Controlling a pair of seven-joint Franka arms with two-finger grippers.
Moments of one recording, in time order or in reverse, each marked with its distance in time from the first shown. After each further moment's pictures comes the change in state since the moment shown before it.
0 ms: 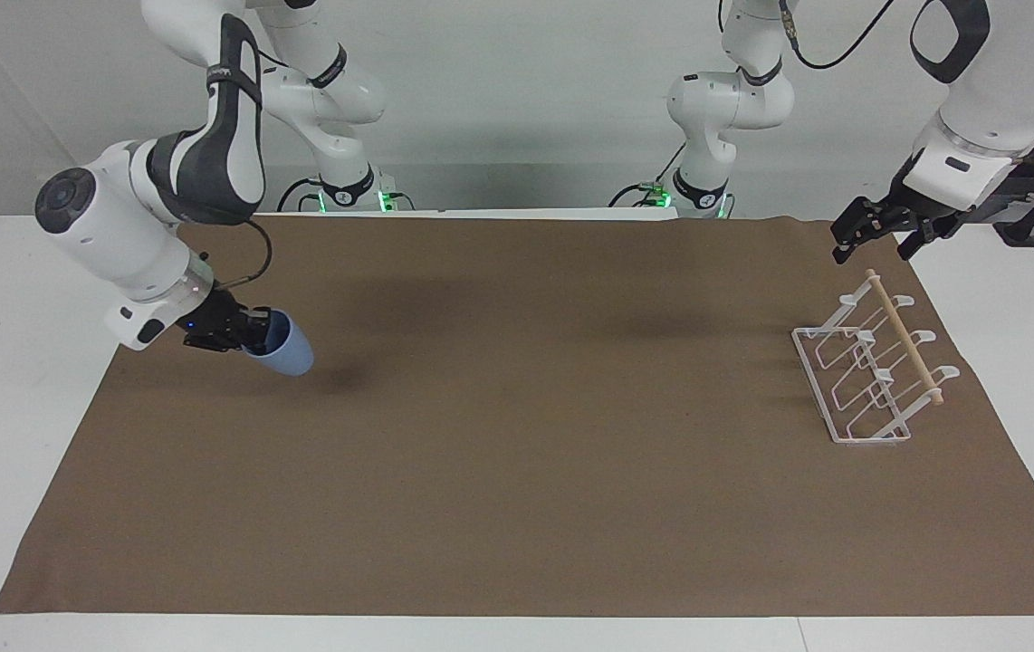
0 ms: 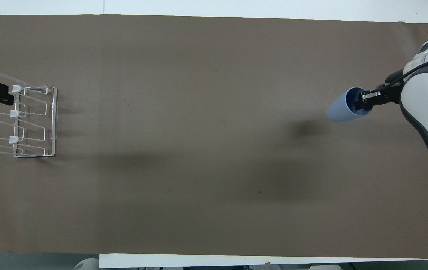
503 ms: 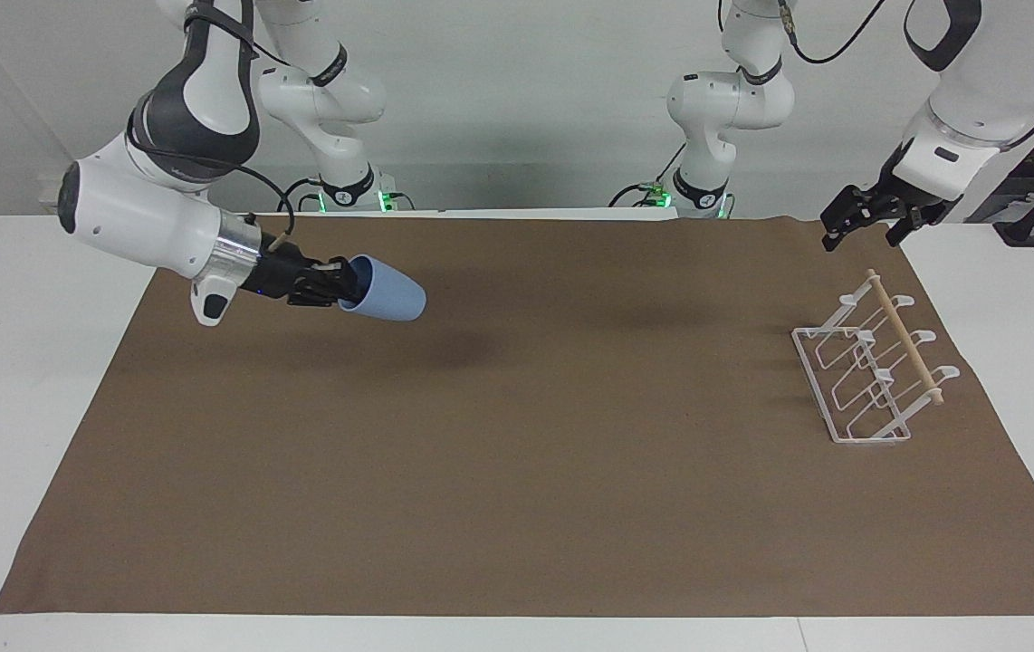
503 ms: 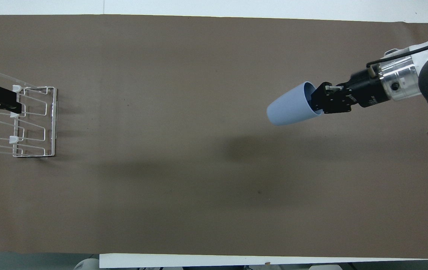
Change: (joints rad) left arm -0.047 -0.028 -0.018 -0.021 -0.028 -0.043 -0.174; right arm 0.065 -0.004 0.016 0.008 0.484 -0.155 0.226
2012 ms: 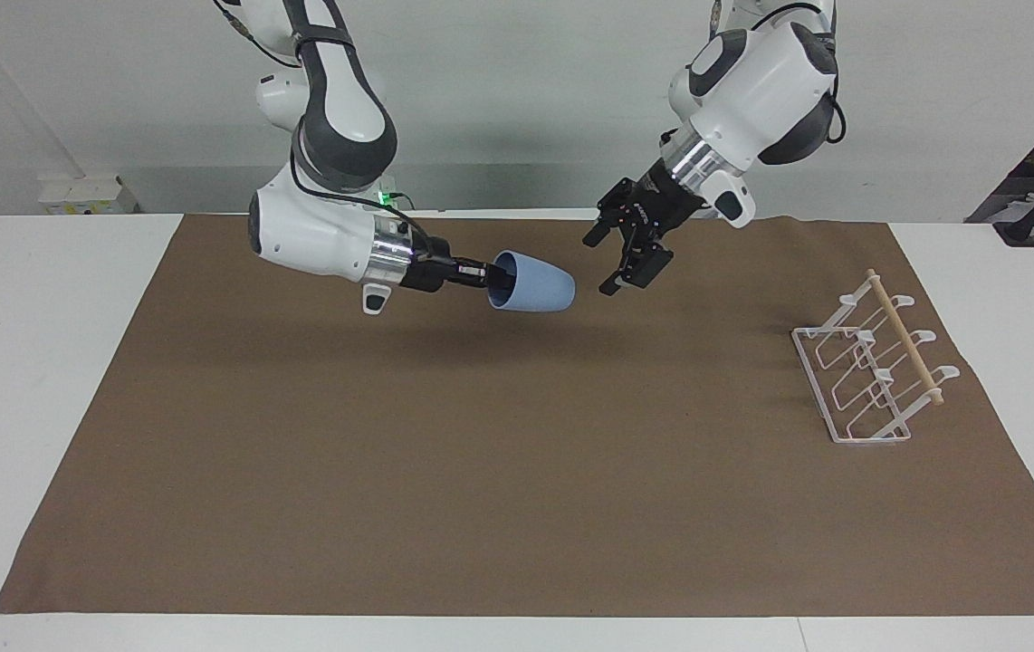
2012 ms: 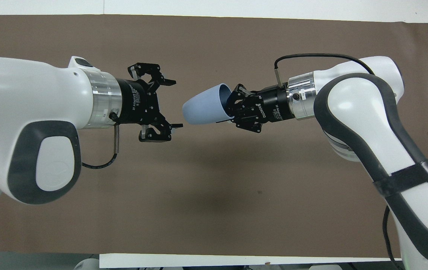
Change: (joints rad) left arm -0.432 0.025 -0.013 -0.249 -0.531 0.719 -1.732; right arm 0.274 -0.005 0.005 -0.149 0.356 0.324 0.366
